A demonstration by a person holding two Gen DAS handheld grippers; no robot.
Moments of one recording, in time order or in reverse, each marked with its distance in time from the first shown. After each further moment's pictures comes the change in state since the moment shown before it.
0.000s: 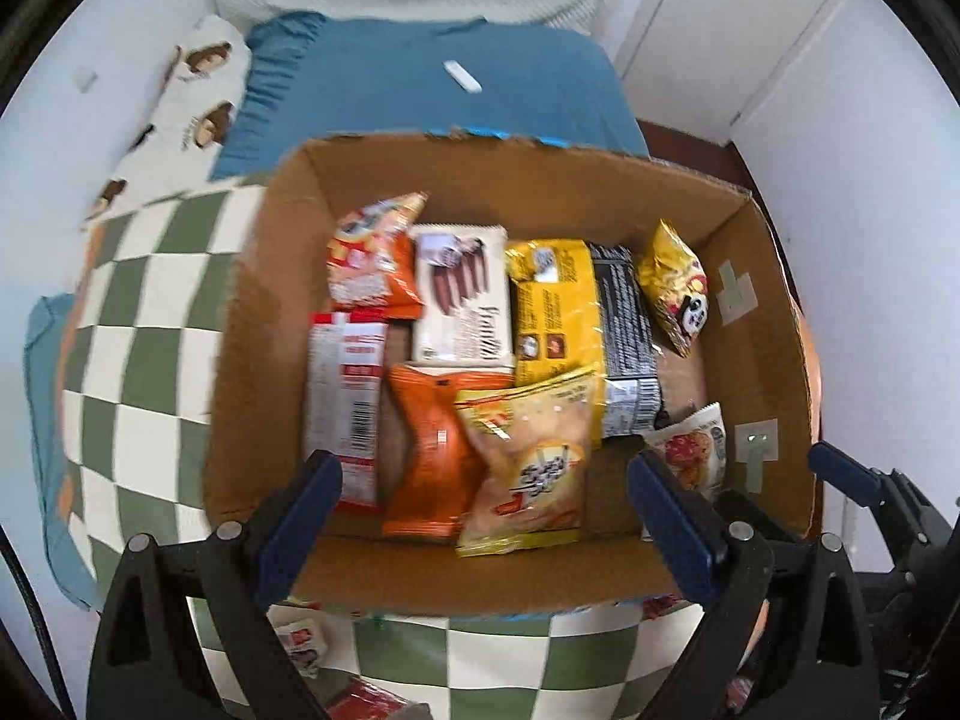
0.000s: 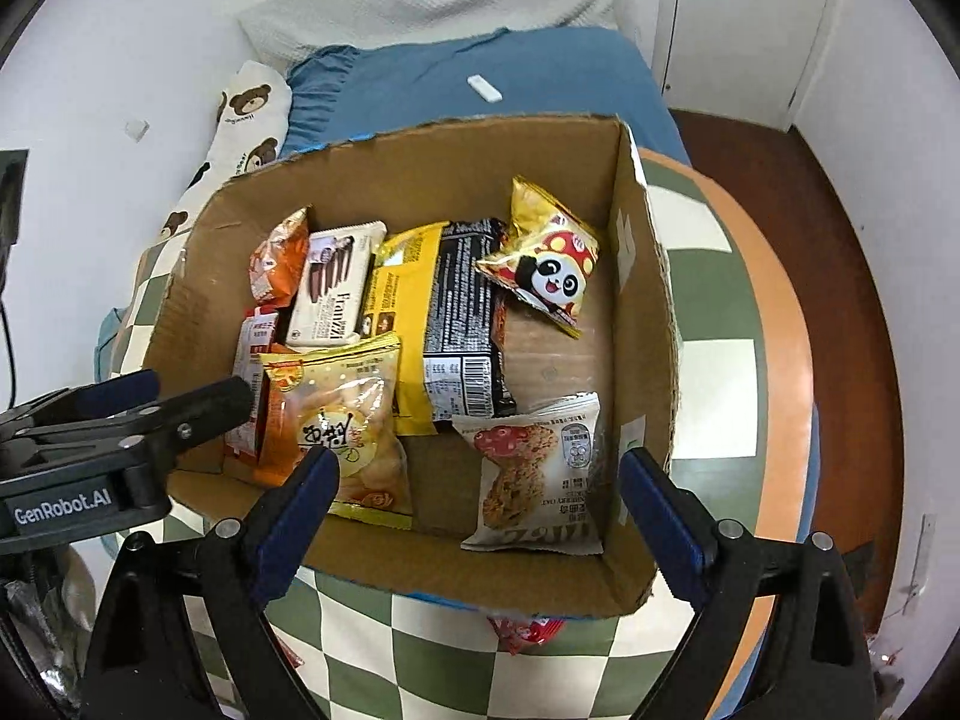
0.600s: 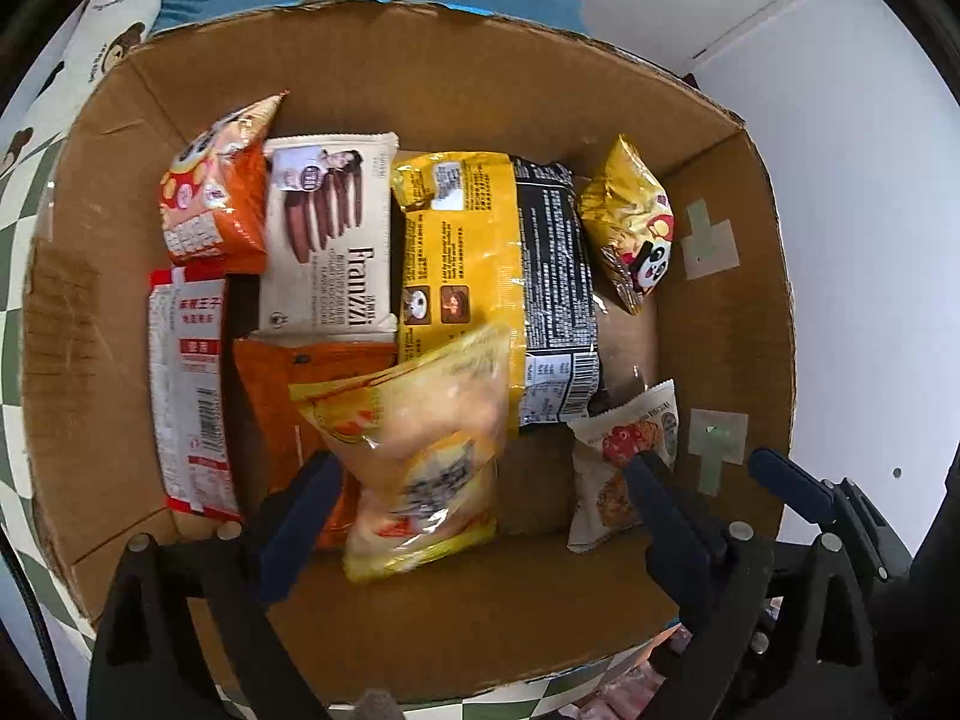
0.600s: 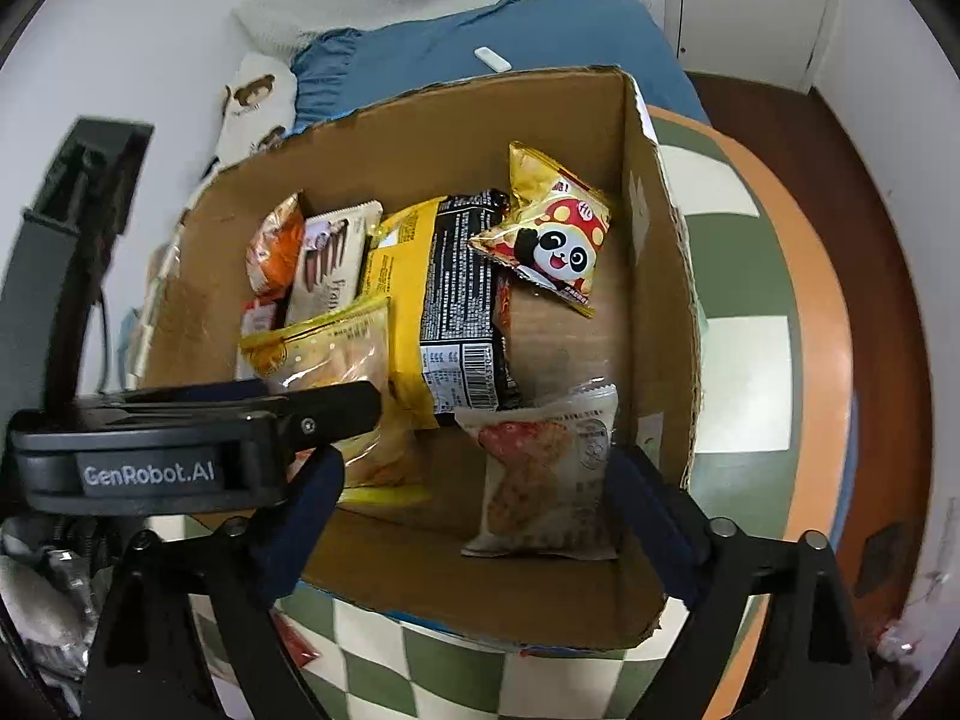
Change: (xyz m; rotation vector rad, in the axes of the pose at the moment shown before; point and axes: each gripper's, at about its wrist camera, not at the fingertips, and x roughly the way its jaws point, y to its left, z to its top) left arm 0.089 -0.033 0.027 -0.009 0.268 -0.198; right arm 0.031 -0.016 0.010 0.031 0.087 0.070
